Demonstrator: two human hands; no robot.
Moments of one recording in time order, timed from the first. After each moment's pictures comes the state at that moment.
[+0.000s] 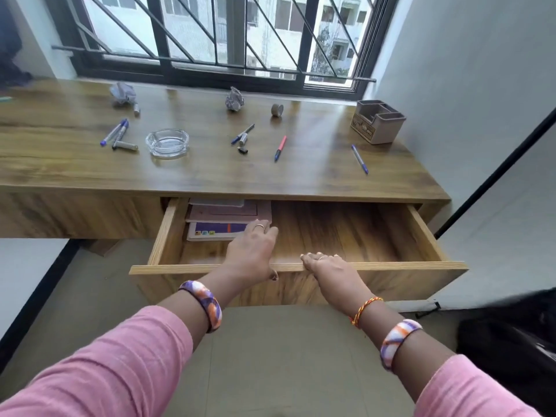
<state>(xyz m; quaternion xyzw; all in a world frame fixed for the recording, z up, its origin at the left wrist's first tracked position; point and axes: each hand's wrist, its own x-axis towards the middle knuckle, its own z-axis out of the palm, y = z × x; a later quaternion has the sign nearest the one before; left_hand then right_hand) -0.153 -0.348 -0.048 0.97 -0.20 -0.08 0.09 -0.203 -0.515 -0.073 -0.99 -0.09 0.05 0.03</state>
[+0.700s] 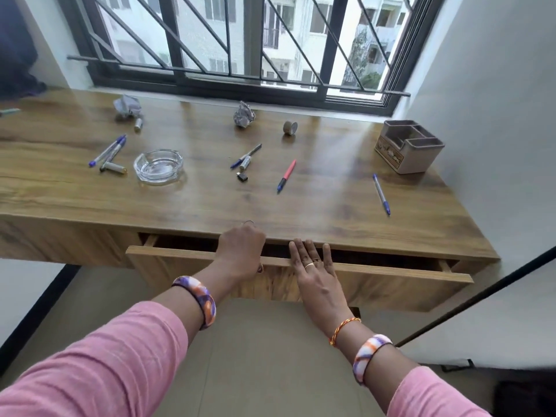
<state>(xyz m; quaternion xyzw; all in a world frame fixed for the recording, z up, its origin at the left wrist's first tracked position) -0.039 -0.385 -0.038 0.99 -0.10 -0.01 -0.02 -0.081 -0.539 -0.117 -0.98 -0.14 -0.15 -0.03</state>
